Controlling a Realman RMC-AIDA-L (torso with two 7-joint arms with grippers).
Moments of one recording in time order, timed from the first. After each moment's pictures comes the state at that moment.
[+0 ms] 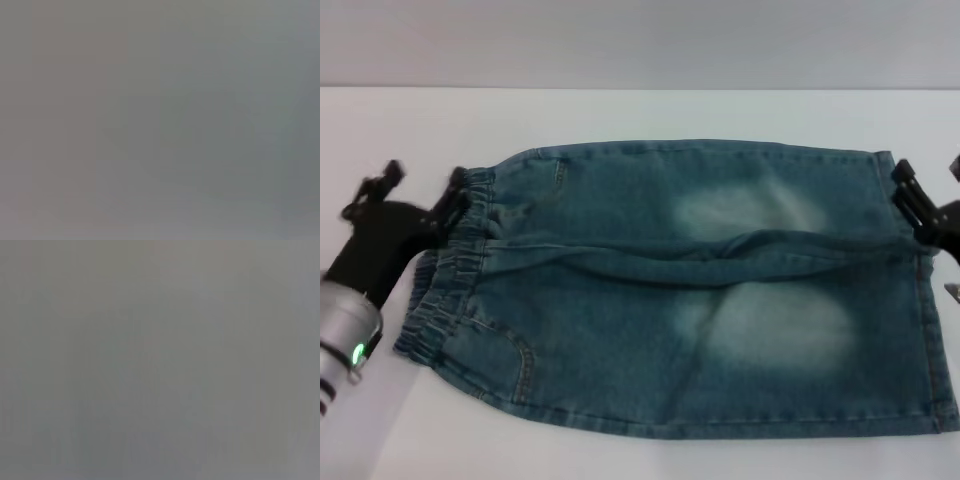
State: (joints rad) left arm -0.23 -2.01 -0.78 -0.51 2.35 1.05 -0.09; right arm 0.17 2.00 0.91 0.56 -2.51 -1.02 0.20
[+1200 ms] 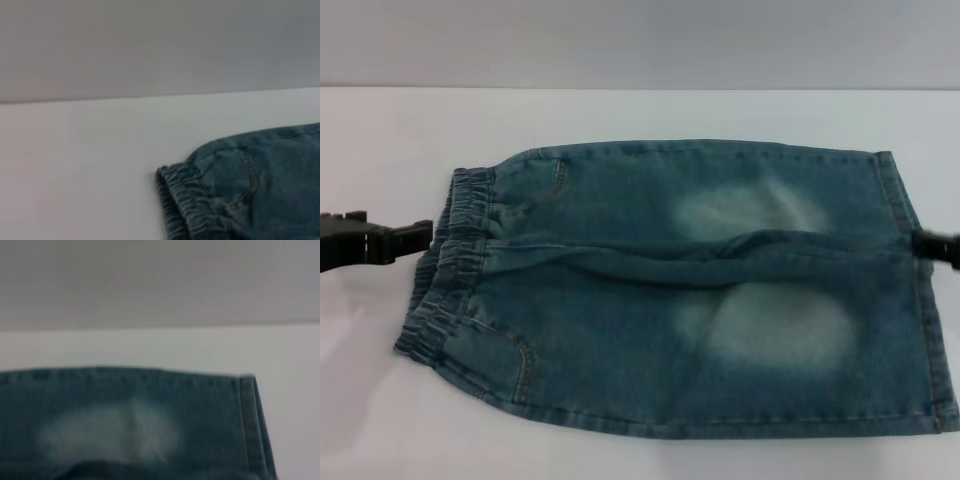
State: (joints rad) left arm 0.09 -2.06 -1.63 -1.81 2.50 -0.97 0.34; right arm -0.13 2.08 1.50 2.00 -2.74 1.10 0.00
